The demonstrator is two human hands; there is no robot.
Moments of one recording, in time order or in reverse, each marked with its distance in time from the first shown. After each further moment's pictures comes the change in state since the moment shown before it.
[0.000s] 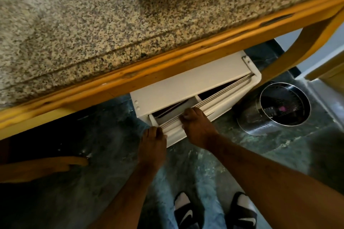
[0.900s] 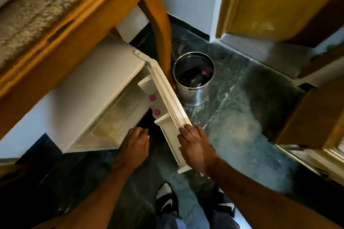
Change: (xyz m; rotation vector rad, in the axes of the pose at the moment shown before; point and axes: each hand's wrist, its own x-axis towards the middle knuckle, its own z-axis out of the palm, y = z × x) left_hand 0.003 0.155 0.013 0.039 -0.071 0.579; right_hand -0.259 0.067 0.013 -0.028 0.158 0.450
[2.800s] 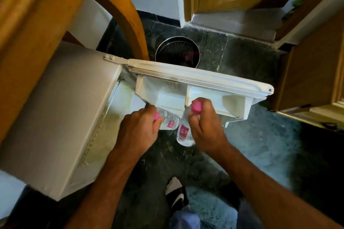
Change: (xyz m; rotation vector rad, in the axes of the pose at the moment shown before) left_hand 0.091 0.031 -0.082 -0.040 -0.148 0.286; right_hand 0.045 -0.012 -0.022 0.909 0.560 0.664
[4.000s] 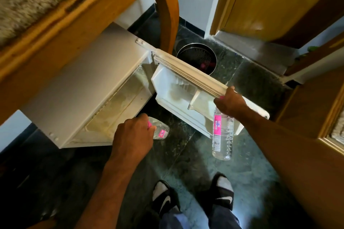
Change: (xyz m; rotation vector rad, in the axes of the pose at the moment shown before) left_hand -0.092 0.021 -0.014 -0.131 0.013 -0.472; right_hand 0.092 0.027 -0.053 -0.730 -0.291 0.394
